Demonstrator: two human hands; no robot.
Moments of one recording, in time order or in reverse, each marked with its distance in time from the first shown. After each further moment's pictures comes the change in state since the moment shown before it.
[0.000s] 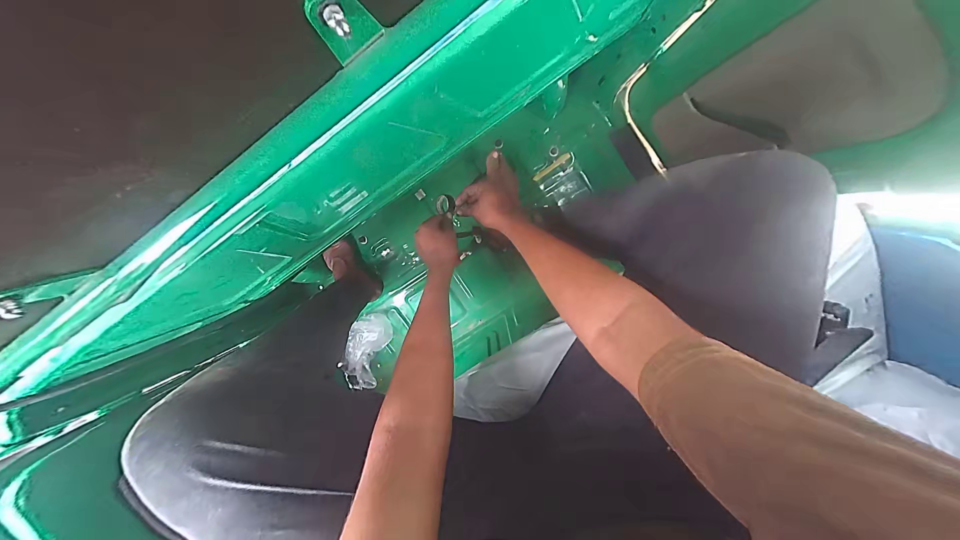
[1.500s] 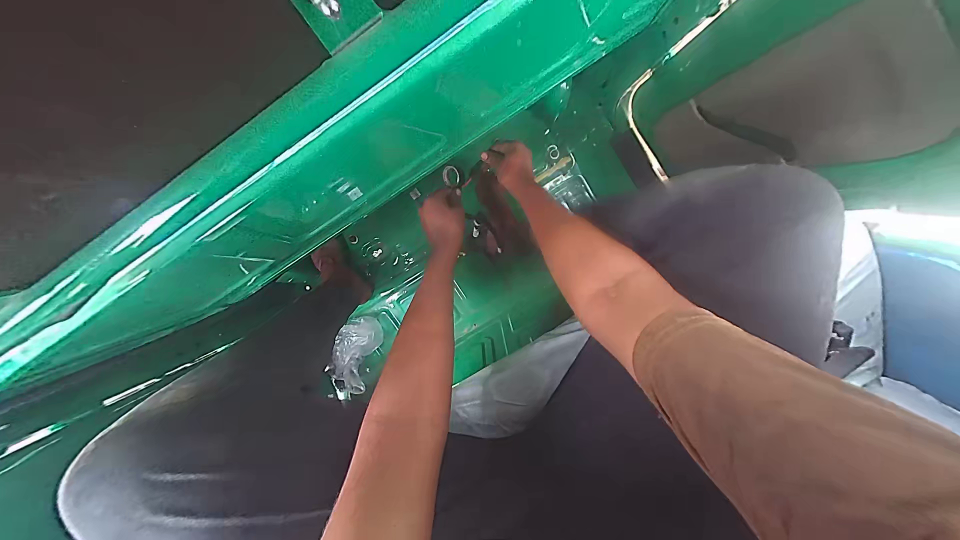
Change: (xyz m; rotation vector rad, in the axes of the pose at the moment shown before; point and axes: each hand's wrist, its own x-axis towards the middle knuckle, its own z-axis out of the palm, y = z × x) left_hand 0.036 0.039 0.012 0.000 -0.002 0.109; right_hand 0.074 0.049 -0.035 0.241 0.253 0.242
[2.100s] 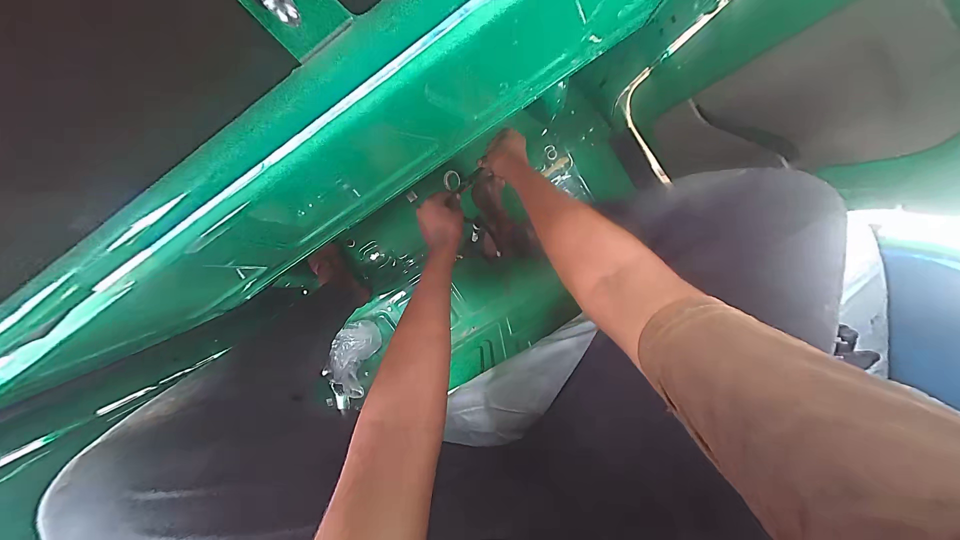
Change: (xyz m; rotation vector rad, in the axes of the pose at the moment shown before) left_hand 0.004 0.003 0.007 0.112 -0.024 -0.012; right_hand 0.016 -0.030 -0.010 -0.248 -0.099 0.203
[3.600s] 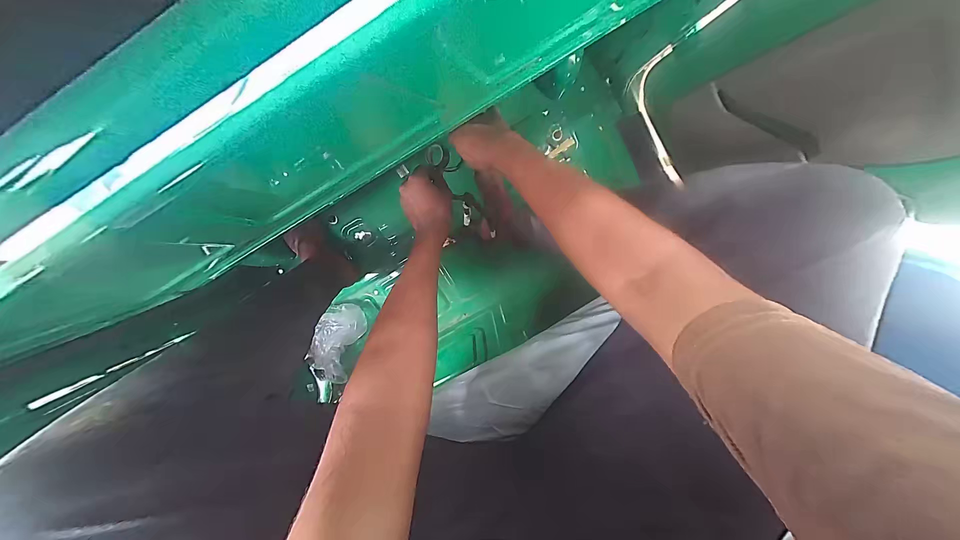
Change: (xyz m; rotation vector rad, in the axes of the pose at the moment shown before) left_hand 0.013 -0.019 0.002 0.052 0.086 -0.054; right_hand -0.045 -0.039 0.011 -0.828 -0.166 -0.672
